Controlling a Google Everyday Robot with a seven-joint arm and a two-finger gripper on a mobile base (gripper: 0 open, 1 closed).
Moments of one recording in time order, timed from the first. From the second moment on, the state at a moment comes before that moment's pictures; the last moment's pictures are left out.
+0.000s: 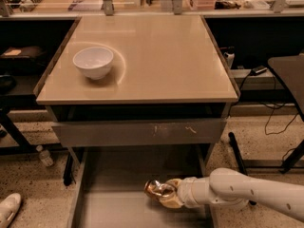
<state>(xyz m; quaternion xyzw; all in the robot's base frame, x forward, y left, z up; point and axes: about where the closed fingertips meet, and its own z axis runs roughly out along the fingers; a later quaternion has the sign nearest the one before) 0.439 -0.062 0.438 -0.49 0.77 0.26 0.30</state>
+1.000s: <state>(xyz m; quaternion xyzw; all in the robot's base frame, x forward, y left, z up) 0.465 -0.054 0.371 -0.47 0.77 0.25 0.34</state>
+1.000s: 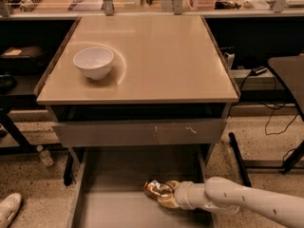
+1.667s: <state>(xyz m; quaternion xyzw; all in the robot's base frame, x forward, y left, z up) 0.465 -0.054 0.371 -0.47 0.77 0.25 0.34</state>
